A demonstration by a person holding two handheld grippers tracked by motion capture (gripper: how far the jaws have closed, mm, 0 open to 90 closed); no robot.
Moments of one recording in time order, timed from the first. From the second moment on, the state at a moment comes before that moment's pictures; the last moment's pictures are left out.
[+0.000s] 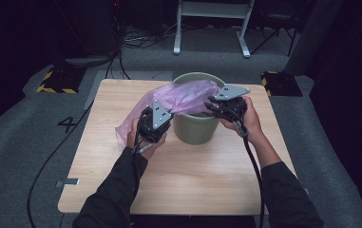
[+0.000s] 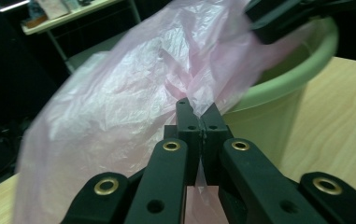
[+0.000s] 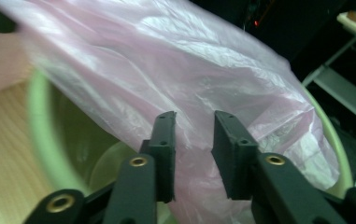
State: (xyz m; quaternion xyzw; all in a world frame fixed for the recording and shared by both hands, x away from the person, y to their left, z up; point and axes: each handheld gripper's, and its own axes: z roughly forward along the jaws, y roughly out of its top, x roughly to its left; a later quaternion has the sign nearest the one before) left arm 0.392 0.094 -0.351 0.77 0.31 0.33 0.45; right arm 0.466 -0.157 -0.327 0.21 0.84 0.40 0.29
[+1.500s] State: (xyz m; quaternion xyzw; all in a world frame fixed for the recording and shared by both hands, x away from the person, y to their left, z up) left arm 0.386 0.055 -0.357 0.79 0.26 0.31 0.46; right arm 0.490 -0.146 -0.313 0.25 0.84 0.42 0.23
